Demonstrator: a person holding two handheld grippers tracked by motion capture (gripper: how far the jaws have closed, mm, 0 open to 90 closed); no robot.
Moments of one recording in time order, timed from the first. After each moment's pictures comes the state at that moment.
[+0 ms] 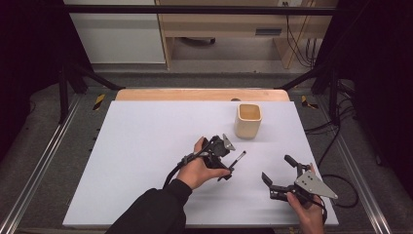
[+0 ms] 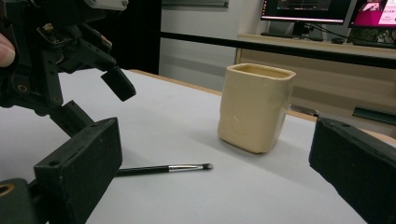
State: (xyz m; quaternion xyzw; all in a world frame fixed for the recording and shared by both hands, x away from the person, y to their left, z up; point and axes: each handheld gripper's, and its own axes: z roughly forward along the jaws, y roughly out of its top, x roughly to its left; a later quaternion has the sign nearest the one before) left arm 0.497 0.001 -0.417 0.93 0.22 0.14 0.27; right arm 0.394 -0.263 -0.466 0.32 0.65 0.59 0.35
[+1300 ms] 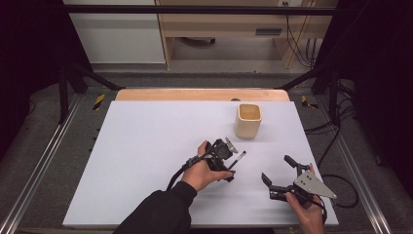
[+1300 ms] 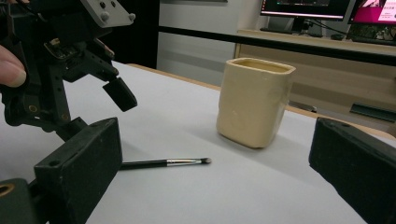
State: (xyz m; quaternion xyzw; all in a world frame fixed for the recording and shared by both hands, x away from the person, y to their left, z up) left arm 0.498 -0.007 -0.433 0.93 0.23 0.13 0.25; right arm 0.394 -0.262 -0.467 0.33 0.66 0.58 0.36
